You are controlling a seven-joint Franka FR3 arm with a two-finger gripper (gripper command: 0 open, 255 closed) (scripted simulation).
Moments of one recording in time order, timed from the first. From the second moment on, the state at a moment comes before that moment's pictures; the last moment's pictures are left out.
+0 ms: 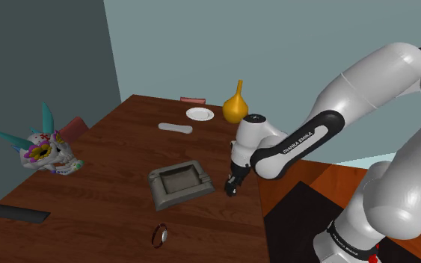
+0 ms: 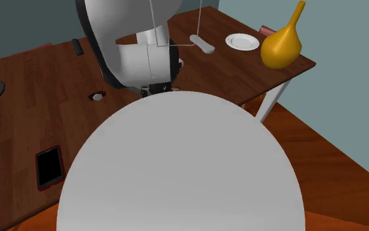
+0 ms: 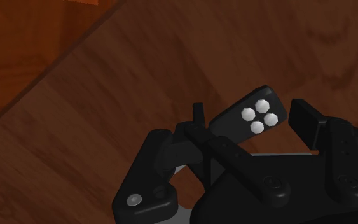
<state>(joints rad) 0.18 -0.08 0.22 -2.70 0.04 2.64 0.19</state>
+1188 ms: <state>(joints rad) 0.19 -0.28 0.20 -2.62 0.09 2.36 0.16</state>
